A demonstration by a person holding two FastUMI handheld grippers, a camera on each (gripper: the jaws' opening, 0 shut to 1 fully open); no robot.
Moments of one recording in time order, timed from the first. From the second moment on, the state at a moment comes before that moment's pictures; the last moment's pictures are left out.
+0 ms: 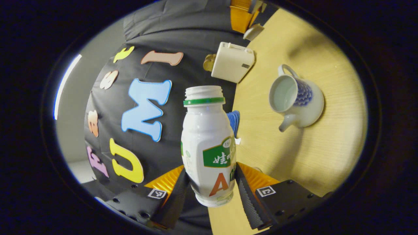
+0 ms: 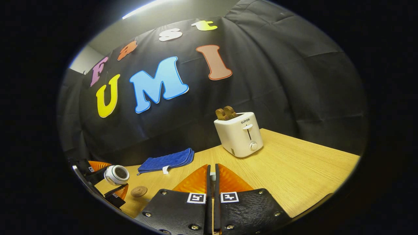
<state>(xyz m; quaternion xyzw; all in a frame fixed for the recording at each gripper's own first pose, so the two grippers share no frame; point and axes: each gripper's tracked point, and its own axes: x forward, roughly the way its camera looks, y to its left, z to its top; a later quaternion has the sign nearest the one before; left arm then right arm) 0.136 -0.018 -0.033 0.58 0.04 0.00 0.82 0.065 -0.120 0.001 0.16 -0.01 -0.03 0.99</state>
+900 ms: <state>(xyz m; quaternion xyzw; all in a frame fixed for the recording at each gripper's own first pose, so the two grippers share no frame) 0.116 0.023 -0.035 0.16 0.07 0.00 0.98 0.069 0.001 -0.010 0.06 0.01 0.13 0.99</state>
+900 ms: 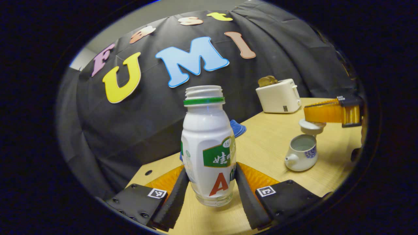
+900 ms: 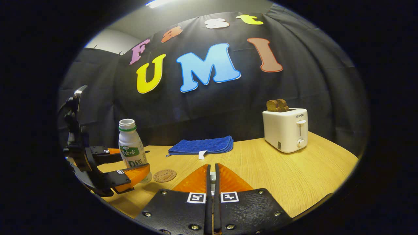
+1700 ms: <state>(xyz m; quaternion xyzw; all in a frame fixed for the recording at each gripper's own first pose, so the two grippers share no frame) 0.103 0.088 -0.025 0.00 0.05 0.01 1.00 0.081 0.022 -0.030 0.01 0.03 0.13 0.99</state>
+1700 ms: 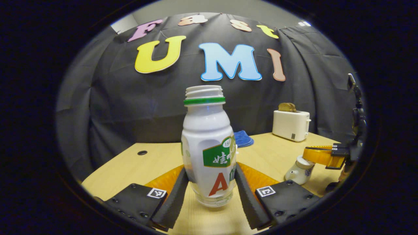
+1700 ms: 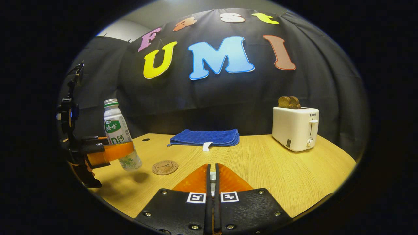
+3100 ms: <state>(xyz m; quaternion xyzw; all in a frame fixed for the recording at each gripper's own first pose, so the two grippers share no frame) 0.146 0.089 -0.026 -0.01 0.07 0.00 1.00 0.076 0.012 -0.027 0.03 0.03 0.12 0.99</state>
